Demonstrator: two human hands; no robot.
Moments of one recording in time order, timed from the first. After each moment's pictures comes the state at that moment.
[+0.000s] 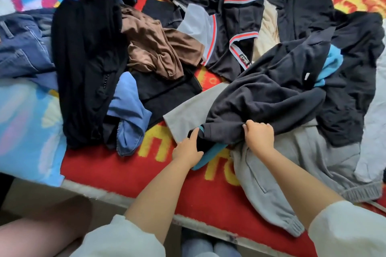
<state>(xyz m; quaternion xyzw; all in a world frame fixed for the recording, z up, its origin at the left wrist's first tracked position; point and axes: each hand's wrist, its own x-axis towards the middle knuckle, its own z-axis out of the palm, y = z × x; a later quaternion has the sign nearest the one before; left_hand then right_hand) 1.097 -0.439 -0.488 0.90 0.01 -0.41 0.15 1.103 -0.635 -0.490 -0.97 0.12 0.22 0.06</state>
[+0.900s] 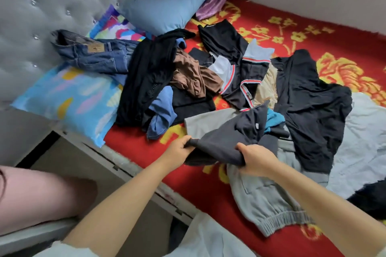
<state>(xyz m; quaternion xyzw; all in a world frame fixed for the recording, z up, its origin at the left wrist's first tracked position) 0.975 -0.406 -0.293 0.80 0.06 -0.18 0.57 1.006 -0.628 -0.290 -0.94 -0.19 0.29 0.00</state>
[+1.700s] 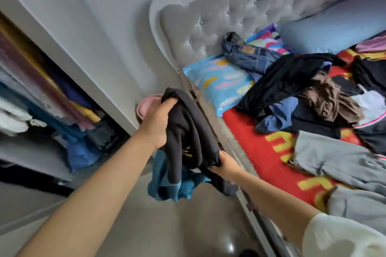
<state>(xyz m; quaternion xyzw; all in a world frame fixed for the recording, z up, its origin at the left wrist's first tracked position) 0.690 -0.276 -0.107 0.55 0.40 0.30 0.67 0.791 -0.377 -0.308 -0.77 -0.43 0.38 0.28</state>
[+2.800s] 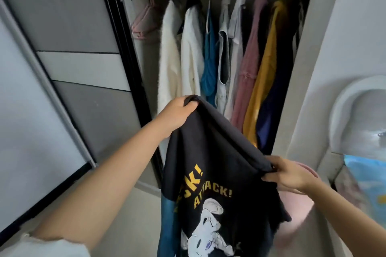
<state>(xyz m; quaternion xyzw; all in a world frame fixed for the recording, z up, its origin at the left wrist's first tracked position) 0.250 -0.044 0.011 0.67 0.54 0.40 0.33 0.513 -0.076 -0.102 -0.53 -0.75 0.35 0.19</state>
